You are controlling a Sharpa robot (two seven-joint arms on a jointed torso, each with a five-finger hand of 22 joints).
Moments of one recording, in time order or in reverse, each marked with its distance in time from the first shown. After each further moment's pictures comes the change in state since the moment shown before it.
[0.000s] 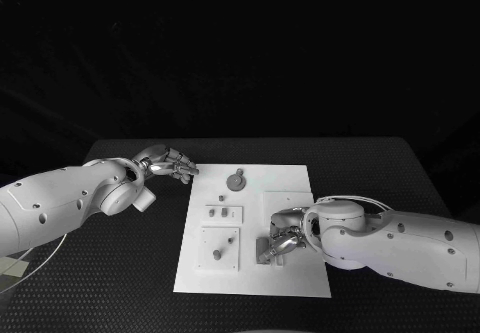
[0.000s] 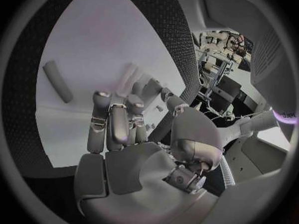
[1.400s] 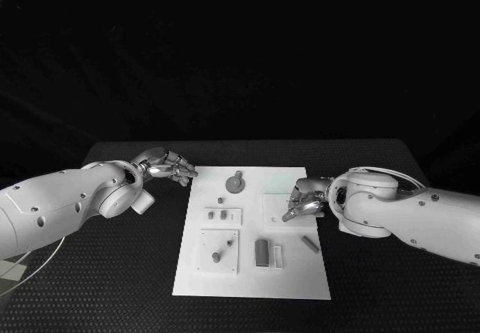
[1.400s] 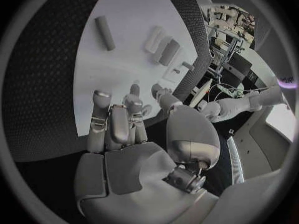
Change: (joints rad) left arm 0.000 0.000 0.000 -0.003 0.000 0.001 -0.002; left_hand 0.000 0.000 0.000 0.000 0.000 0.000 0.000 0.000 -0.001 0.000 0.000 0.000 -0.001 0.000 0.000 0.000 0.002 0.009 0.000 0.000 0.000 0.000; right arm 0.065 -0.100 0.079 -0.057 0.091 -0.052 0.001; right_hand 0.069 0.034 0.014 -0.106 0.000 -0.085 0.021 -0.058 -0.015 -0.002 0.041 0.000 0.000 -0.009 0.030 -0.011 -0.021 0.000 0.000 0.004 0.000 0.000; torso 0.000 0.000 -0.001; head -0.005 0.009
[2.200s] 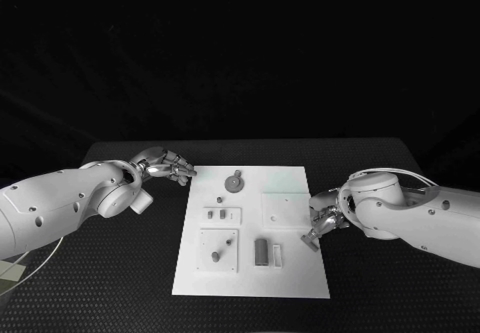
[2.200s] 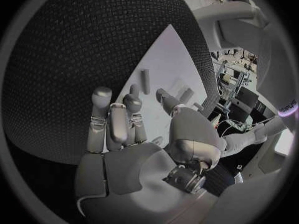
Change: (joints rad) left arm 0.000 -0.001 0.000 -0.001 0.000 0.000 -0.002; left_hand -0.005 0.005 -0.003 0.003 0.000 0.000 0.000 0.000 -0.001 0.000 0.000 0.000 -0.001 0.000 0.000 -0.004 0.002 -0.001 0.000 0.000 0.000 0.000; right arm 0.007 -0.049 -0.024 0.017 -0.186 0.334 -0.007; right_hand -0.075 -0.050 0.011 0.115 0.000 -0.008 0.012 0.010 0.008 -0.004 0.004 -0.004 -0.005 0.006 0.001 0.003 0.021 -0.005 -0.004 0.004 0.000 0.000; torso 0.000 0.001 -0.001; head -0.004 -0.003
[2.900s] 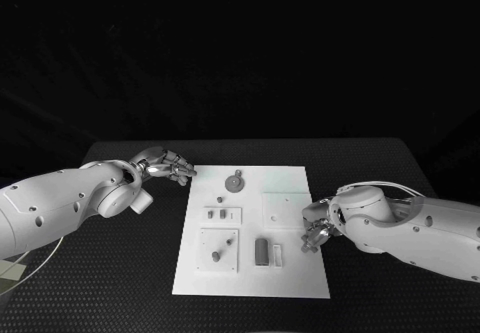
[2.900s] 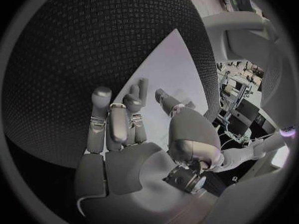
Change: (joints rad) left arm 0.000 0.000 0.000 -0.001 0.000 0.000 0.000; left_hand 0.000 0.000 0.000 0.000 0.000 0.000 0.000 0.000 -0.001 0.000 0.000 0.000 -0.001 0.000 0.000 0.000 0.001 -0.006 0.000 0.000 0.000 0.000; right arm -0.040 0.039 -0.029 0.004 -0.097 -0.017 -0.009; right_hand 0.015 0.015 -0.002 0.003 0.000 -0.003 0.003 0.002 0.006 0.000 0.000 0.000 0.000 0.000 0.000 0.000 0.001 0.000 0.000 0.000 0.000 0.000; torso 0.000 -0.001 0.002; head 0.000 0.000
